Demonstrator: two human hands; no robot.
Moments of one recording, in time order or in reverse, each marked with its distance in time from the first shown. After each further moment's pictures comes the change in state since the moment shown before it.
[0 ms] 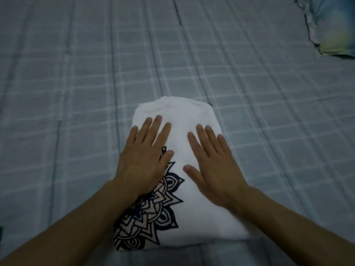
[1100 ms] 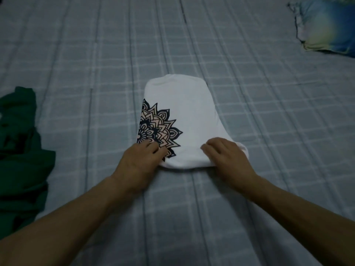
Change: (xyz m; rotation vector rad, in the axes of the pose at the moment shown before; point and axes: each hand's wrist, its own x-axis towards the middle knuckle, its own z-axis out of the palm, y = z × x) left_hand -0.142 0.042 -0.046 0.152 0.066 0.250; right_hand -0.120 -0.004 -0.025 -0.065 0.104 -0.224
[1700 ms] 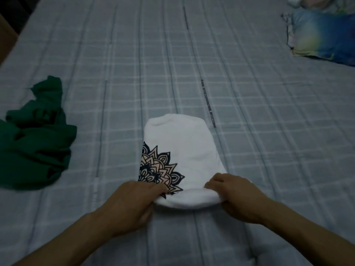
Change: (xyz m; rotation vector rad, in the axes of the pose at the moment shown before) left_hand -0.133 0.093 -0.060 -0.426 -0.199 0.034; right_hand -0.132 -0.048 -0.059 0.209 -0.479 -0.021
